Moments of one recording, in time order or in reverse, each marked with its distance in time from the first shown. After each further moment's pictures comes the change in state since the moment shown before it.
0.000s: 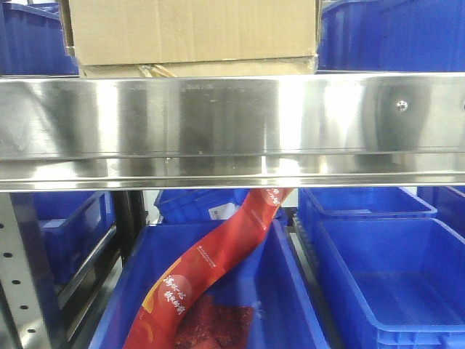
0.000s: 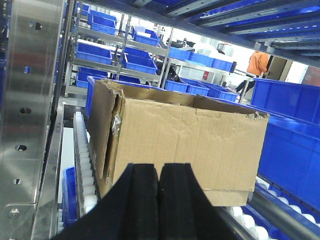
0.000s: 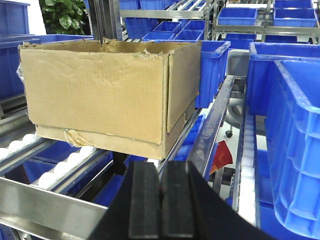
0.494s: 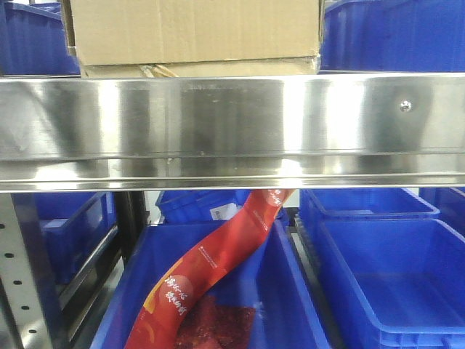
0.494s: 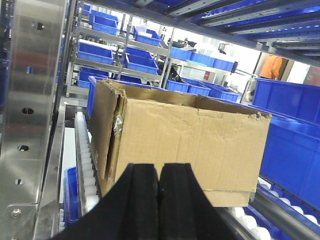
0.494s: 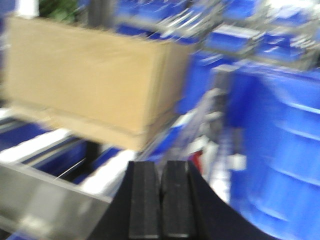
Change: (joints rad) left arm 0.000 0.000 0.000 0.000 0.000 0.000; right arm -0.213 -0.152 0.254 0.190 -0.218 -0.325
